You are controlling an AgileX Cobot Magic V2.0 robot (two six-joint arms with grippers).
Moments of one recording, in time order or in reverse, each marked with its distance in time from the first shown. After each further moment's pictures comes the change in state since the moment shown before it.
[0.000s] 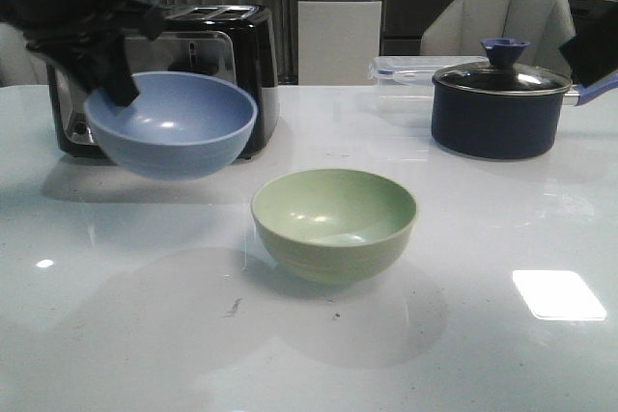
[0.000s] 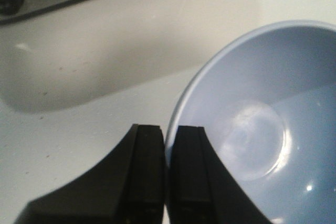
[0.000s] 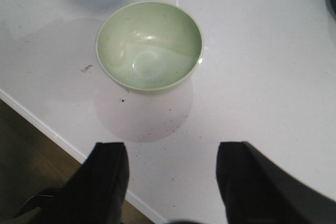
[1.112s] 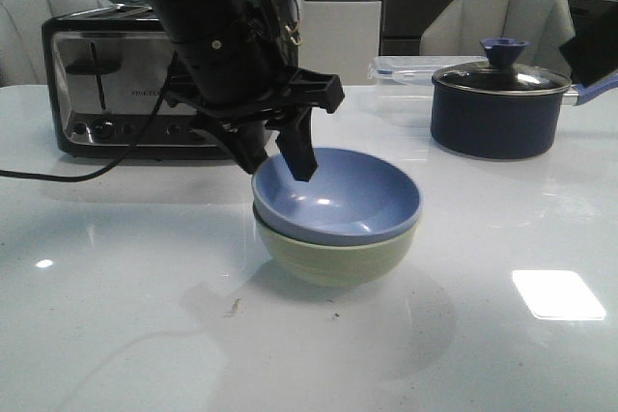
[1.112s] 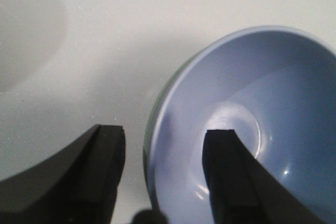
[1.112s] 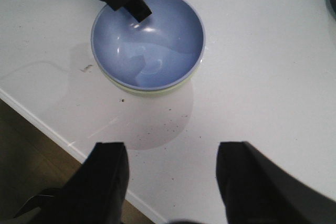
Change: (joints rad) left arm -0.233 0.187 -0.047 -0.145 -0.105 0.000; right arm 0.000 0.000 0.000 0.000 0.000 0.000
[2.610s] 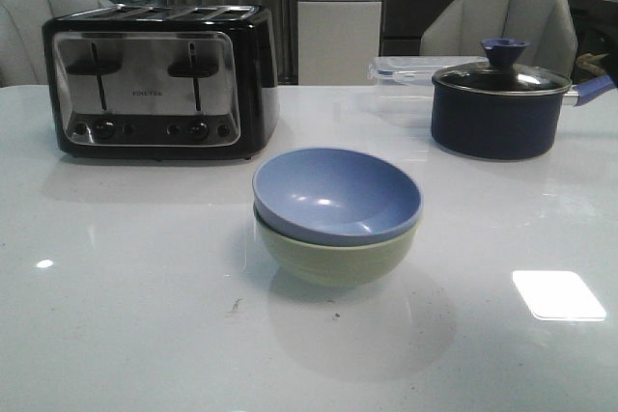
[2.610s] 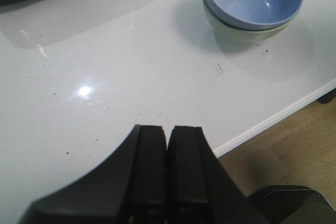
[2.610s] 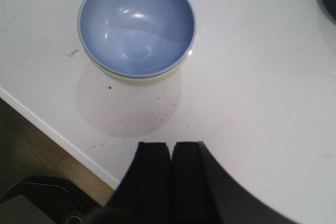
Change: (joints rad) left arm 0.000 -1.278 0.843 0.294 0.046 -0.141; right arm 0.000 0.000 0.006 -0.052 0.025 0.000
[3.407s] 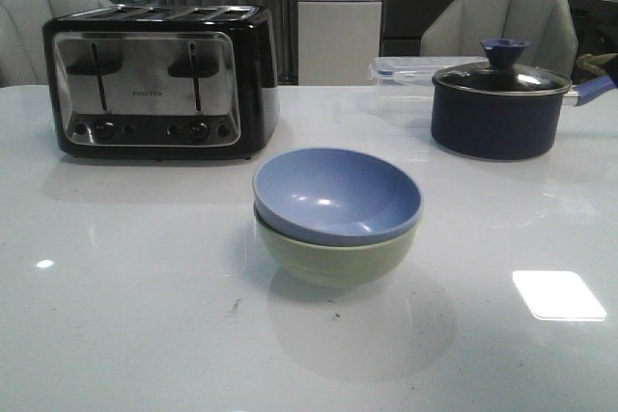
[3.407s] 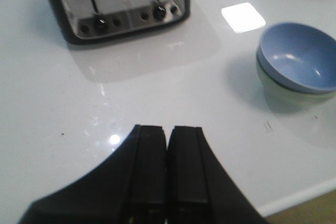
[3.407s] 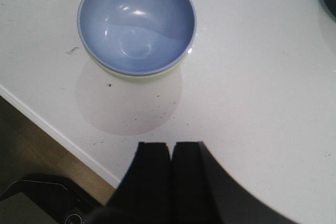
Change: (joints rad) left arm 0.245 -0.252 0.137 0.000 -0.181 0.026; right arm 0.000 0.000 0.000 -0.003 0.007 0.000
